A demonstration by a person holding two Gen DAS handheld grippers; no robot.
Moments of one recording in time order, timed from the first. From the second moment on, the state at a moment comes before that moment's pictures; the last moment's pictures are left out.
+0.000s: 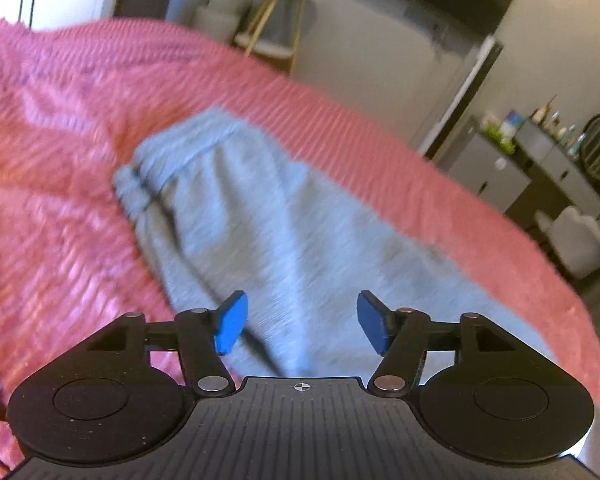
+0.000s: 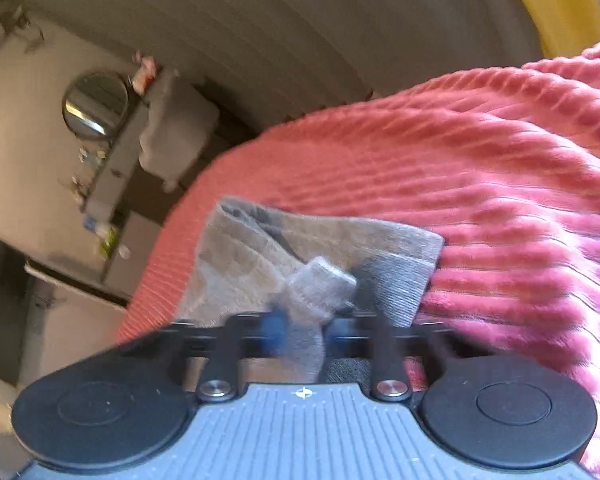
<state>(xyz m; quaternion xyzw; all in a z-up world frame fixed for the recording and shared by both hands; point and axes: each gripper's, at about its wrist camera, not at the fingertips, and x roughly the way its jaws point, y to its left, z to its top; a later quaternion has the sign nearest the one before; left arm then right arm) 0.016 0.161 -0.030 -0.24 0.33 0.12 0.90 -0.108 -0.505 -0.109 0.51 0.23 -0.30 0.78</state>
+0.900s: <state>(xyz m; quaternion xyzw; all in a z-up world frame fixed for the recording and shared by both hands) 0.079 -0.021 -0.115 -0.05 0.41 -0.08 0.91 0.057 -0.536 -0.125 0.33 0.37 -0.27 0.82</state>
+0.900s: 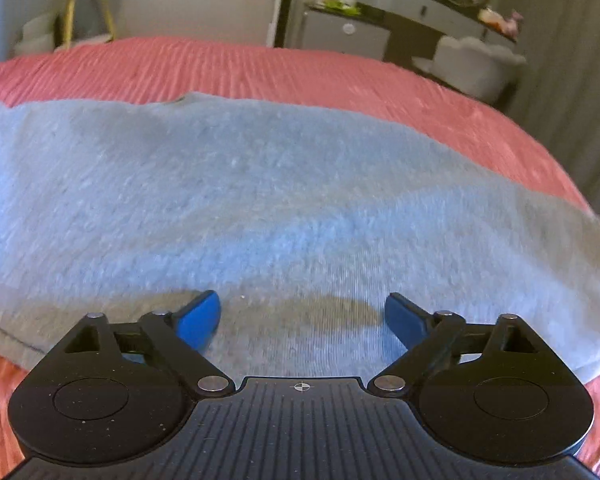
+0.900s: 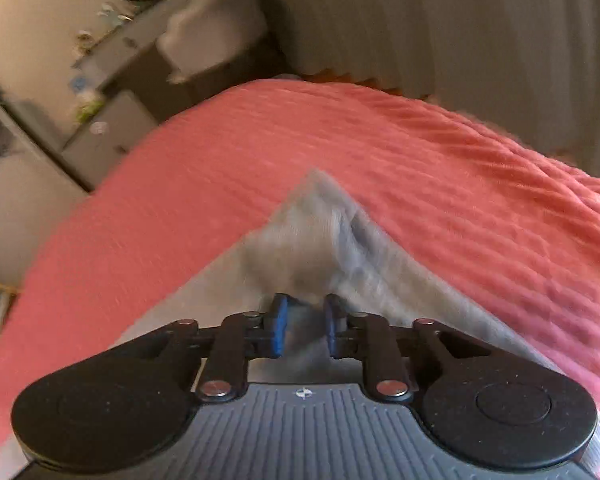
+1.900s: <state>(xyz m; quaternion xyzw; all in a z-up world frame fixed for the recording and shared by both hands) 0.075 -0.028 -0.118 -0.04 0.41 -0.07 0.91 -0.035 -0.433 -0.113 0.32 0.36 -0.21 0.85</state>
